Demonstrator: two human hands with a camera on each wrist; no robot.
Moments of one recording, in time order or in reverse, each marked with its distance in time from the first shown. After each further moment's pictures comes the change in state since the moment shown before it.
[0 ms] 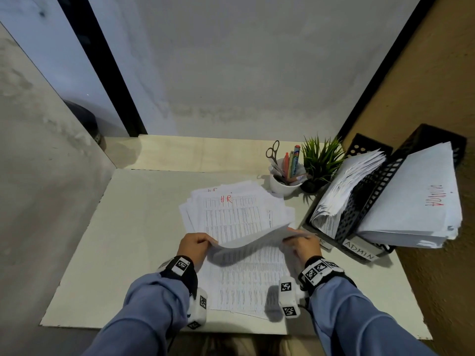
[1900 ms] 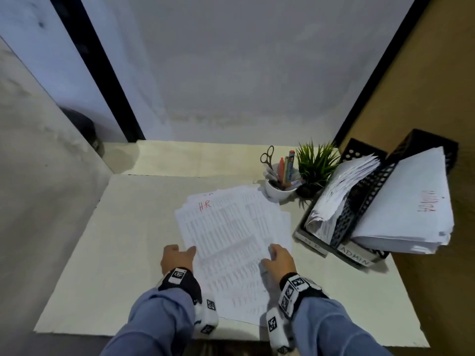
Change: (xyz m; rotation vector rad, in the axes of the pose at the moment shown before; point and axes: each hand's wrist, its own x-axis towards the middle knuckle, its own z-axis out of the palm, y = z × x) left_hand -0.018 0.008 0.000 0.167 0.472 -0.330; right_hand -0.035 0.016 0.023 -0.533 -0.174 -0.139
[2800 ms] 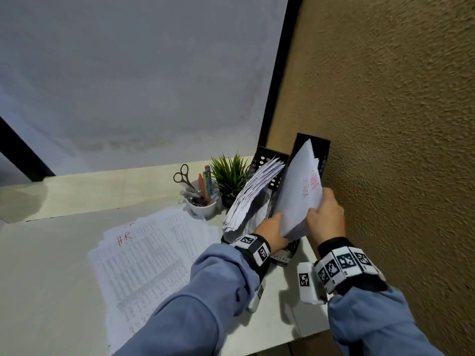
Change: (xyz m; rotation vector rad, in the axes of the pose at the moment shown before) left_hand -0.261 0.161 0.211 0.632 -0.893 1.074; right_hand -0.047 0.013 -0.264 -0.016 0.764 -0.068
